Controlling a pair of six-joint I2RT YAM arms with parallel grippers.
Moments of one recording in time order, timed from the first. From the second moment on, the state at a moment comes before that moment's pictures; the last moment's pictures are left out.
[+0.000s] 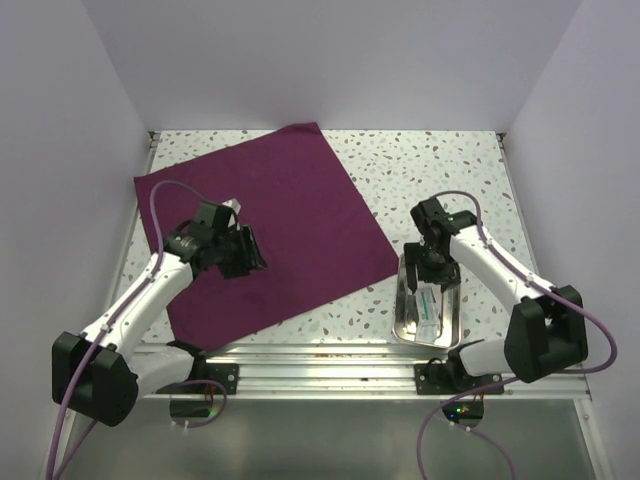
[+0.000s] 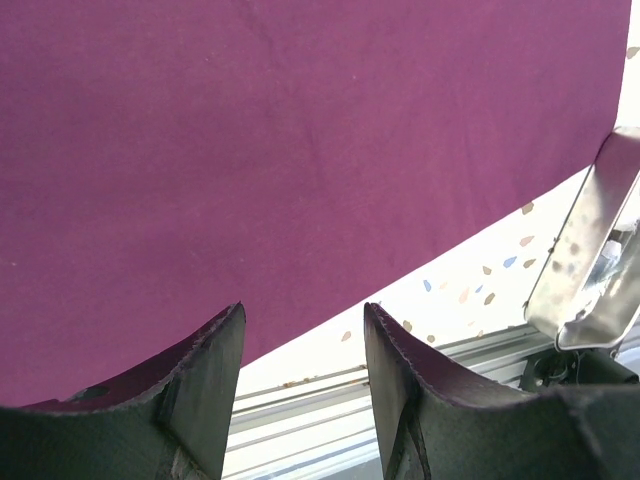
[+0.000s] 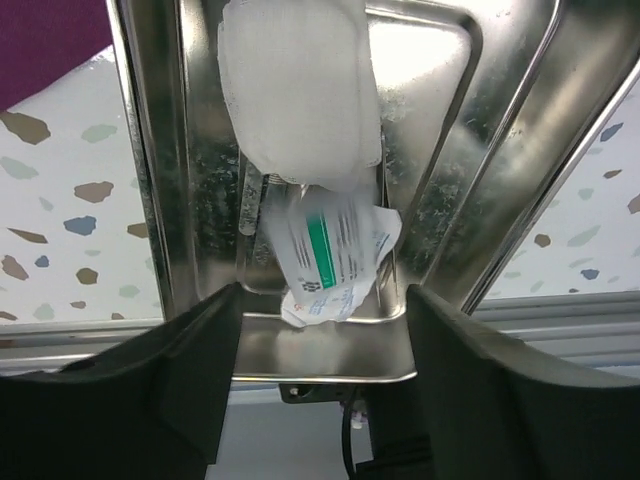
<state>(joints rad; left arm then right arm) -0.33 1.13 0.87 -0.74 0.17 -0.63 0.33 1.37 0.98 -1.08 0.12 0.33</state>
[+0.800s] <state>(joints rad) -0.33 1.15 0.87 -0.72 0.23 -0.63 -0.05 1.54 1.04 -1.04 0.13 0.32</state>
